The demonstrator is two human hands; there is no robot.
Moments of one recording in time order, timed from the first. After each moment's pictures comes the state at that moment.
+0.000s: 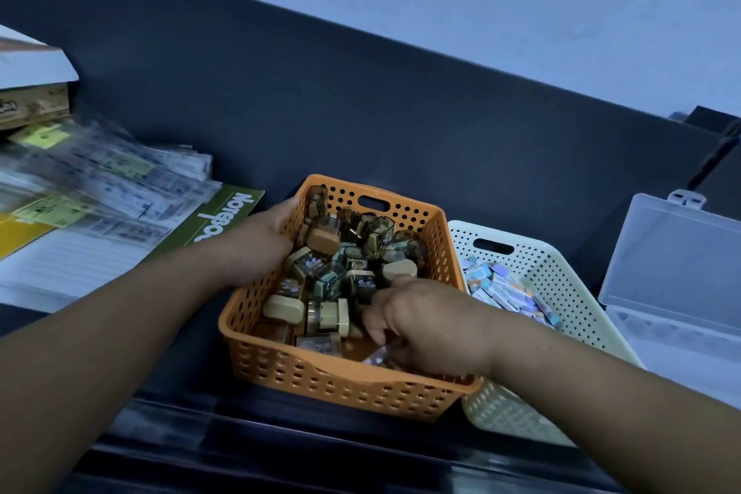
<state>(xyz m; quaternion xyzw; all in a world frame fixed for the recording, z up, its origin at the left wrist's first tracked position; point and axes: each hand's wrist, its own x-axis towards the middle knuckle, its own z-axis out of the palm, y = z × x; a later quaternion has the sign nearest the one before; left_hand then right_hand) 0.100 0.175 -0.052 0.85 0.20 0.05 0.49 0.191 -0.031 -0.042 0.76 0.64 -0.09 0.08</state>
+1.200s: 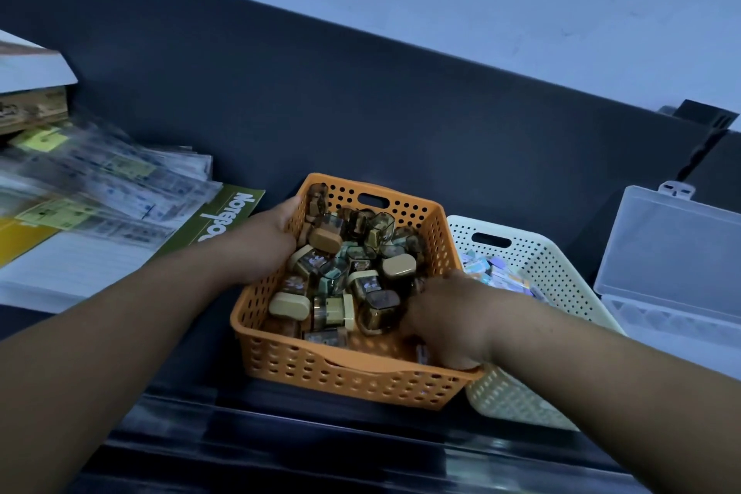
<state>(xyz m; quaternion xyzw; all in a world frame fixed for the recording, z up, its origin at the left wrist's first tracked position) 0.105 0.193 -0.071 0.84 0.21 0.04 0.50 0.184 -0.030 -0.031 0.76 0.54 -0.10 0.34</state>
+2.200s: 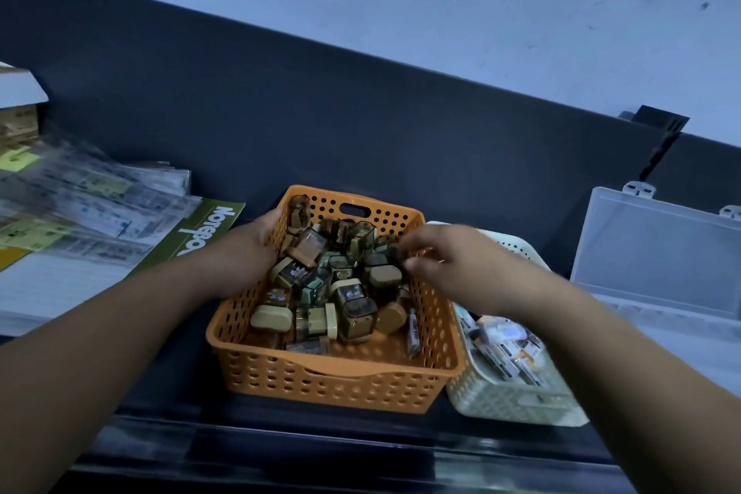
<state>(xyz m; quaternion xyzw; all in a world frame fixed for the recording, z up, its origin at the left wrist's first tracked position) 0.105 0.190 -0.066 0.86 0.18 0.03 0.48 0.197 -0.057 0.011 0.90 0.41 -0.06 -0.13</state>
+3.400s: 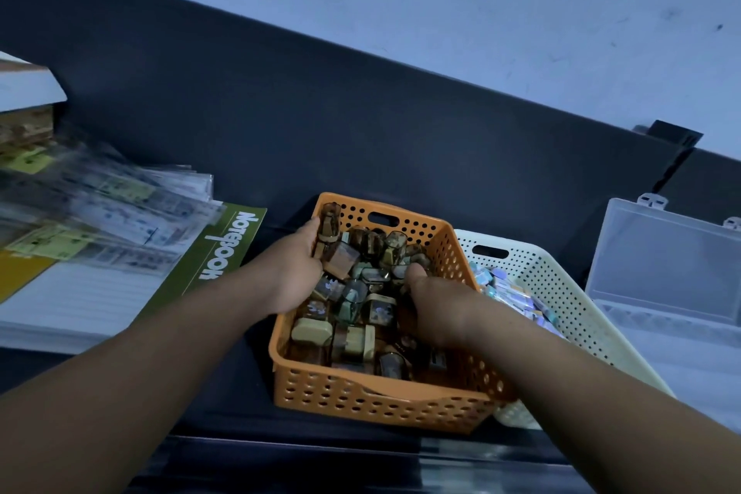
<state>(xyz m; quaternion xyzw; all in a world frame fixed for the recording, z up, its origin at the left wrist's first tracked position) 0.107 0.186 -0.070 0.82 0.20 0.06 0.54 0.189 0.005 -0.048 0.94 0.29 -0.15 0.07</state>
